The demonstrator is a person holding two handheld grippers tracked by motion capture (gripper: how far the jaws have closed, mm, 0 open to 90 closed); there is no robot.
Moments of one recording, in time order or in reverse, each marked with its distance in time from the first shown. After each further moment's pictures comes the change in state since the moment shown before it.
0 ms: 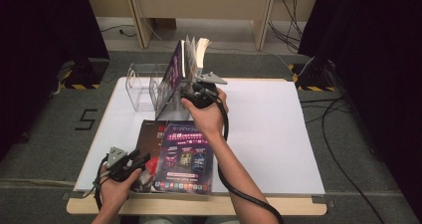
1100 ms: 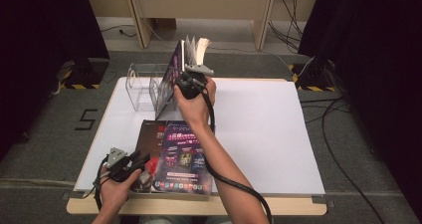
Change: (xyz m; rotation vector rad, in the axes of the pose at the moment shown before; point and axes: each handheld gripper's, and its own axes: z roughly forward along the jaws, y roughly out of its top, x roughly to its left) left arm 0.001 -0.003 0.001 0.018 -0.002 -0.010; right arm 0.019 0.020 0.032 0.010 -0.069 0.055
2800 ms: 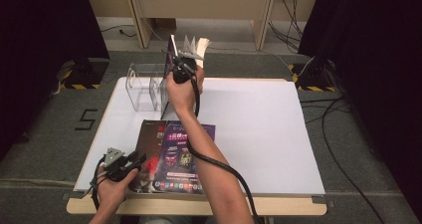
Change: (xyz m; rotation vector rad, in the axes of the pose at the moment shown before) left arm 0.009 0.000 -0.003 0.018 0.019 -0.011; right arm 0.014 0.028 0.046 0.005 -0.038 0.131
